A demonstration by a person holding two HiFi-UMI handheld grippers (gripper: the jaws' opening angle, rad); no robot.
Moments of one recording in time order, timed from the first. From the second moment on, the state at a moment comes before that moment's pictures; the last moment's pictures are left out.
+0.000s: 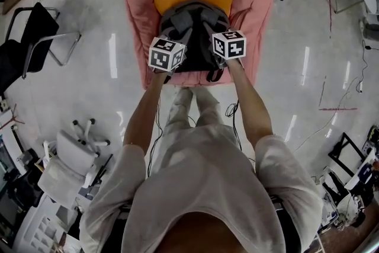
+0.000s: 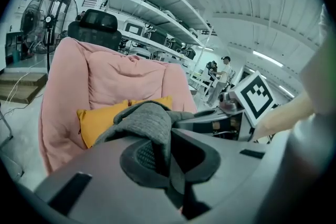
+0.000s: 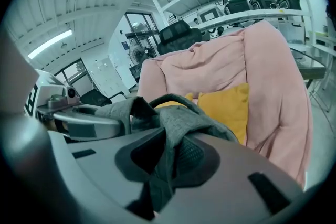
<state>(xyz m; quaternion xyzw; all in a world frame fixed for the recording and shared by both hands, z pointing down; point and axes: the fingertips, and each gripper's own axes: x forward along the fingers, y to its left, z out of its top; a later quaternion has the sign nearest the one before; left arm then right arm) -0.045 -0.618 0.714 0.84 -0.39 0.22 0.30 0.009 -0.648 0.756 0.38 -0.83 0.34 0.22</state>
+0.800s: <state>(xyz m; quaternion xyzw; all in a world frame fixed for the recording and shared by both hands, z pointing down) -0.067 -0.571 0.725 0.82 -0.41 0.24 0.32 0.040 -0.621 0.730 0.42 -0.84 0.28 0.21</state>
